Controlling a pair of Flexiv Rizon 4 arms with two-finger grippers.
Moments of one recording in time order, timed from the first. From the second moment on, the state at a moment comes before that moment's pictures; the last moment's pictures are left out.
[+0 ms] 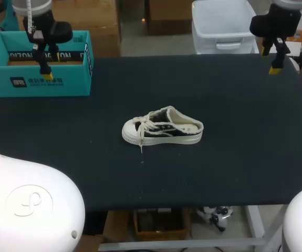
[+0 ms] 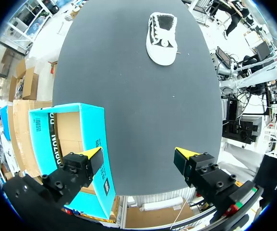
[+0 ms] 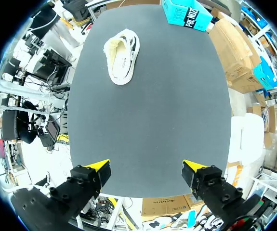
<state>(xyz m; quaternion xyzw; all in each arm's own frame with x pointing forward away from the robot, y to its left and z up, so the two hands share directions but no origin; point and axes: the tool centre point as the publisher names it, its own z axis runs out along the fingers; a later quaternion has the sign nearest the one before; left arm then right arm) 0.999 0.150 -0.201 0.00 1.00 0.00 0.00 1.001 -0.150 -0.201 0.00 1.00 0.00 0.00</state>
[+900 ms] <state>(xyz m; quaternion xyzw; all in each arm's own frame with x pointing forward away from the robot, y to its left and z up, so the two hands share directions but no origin) 0.954 0.110 -0.197 -0.20 0.98 -0.01 -0.05 0.961 -0.094 -0.224 0.03 0.99 0.11 0.00</state>
